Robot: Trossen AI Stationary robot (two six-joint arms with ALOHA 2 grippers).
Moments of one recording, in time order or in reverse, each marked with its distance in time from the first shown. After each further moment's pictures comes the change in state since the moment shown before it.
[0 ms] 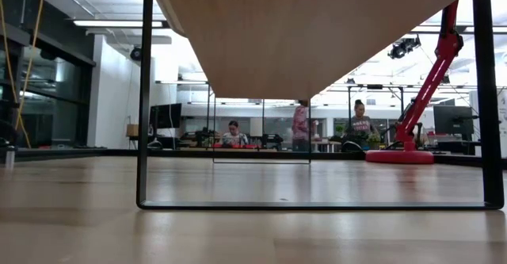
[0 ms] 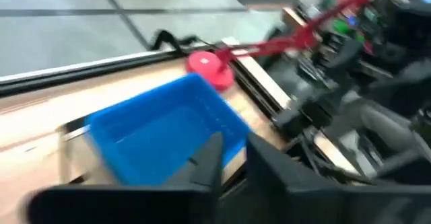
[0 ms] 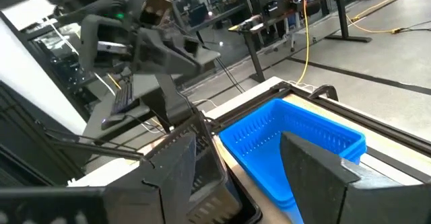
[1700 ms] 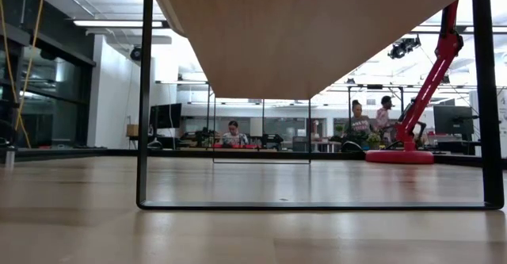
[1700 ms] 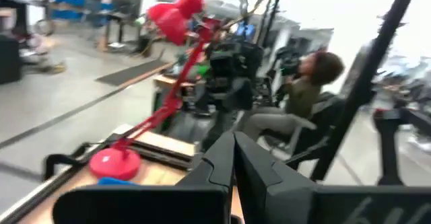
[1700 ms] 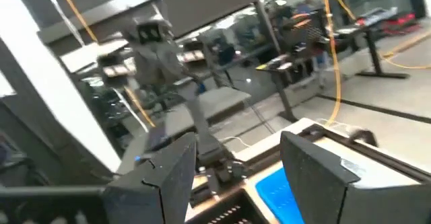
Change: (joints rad) left arm -0.016 -0.366 -0.168 0.351 0.343 0.624; right arm 0.000 0.000 0.000 0.210 -0.049 -0.043
